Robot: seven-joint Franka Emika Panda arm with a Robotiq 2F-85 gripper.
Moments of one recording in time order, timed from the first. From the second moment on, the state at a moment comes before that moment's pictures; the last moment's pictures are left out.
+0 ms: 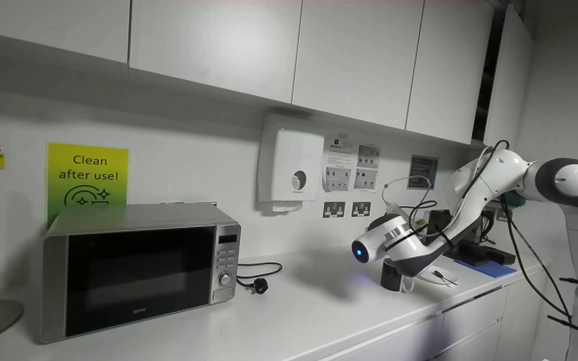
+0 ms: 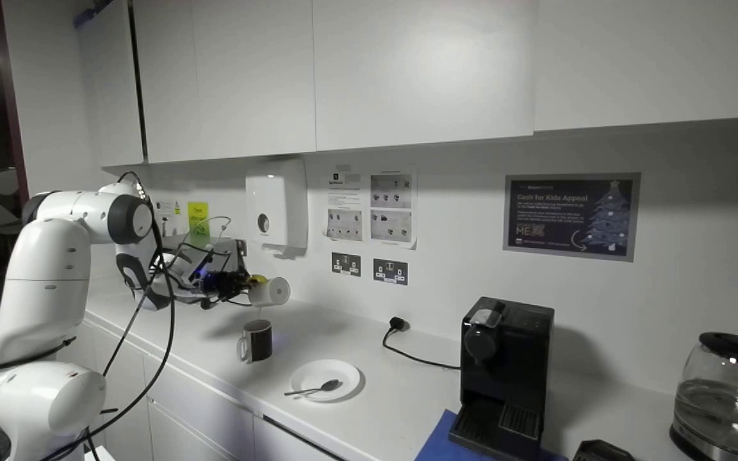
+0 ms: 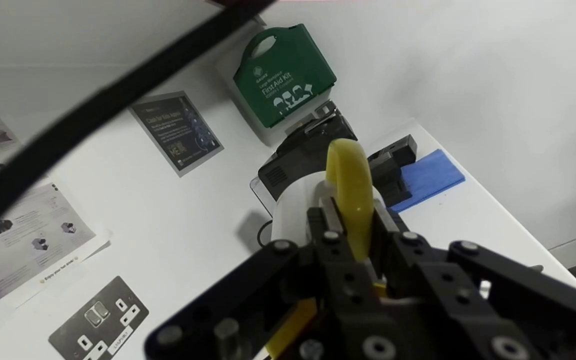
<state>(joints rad) 0.38 0.26 0.34 -2.06 -1.36 1.07 -0.18</state>
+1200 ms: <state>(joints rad) 0.39 0.28 0.34 -2.06 -1.41 1.06 -0.22</state>
